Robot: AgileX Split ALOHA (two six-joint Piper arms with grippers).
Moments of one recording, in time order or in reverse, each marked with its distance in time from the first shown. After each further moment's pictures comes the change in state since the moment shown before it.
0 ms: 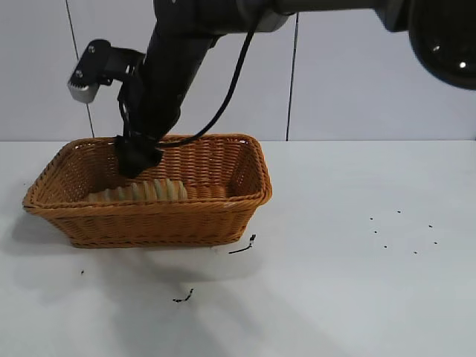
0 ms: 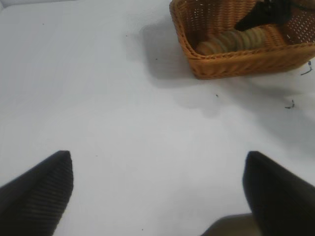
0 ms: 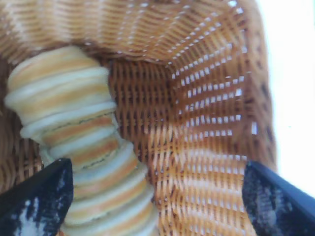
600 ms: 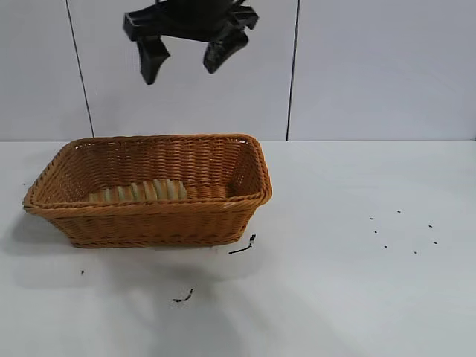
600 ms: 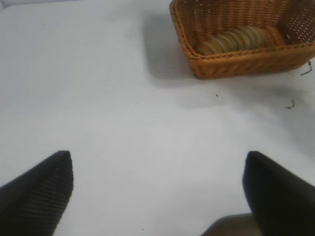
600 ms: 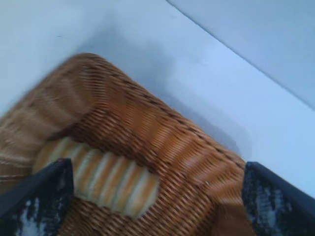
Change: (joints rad) left arm 0.000 0.000 0.000 0.000 0.000 0.000; right arm -0.313 -0.037 -0.006 -0.092 0.182 0.397
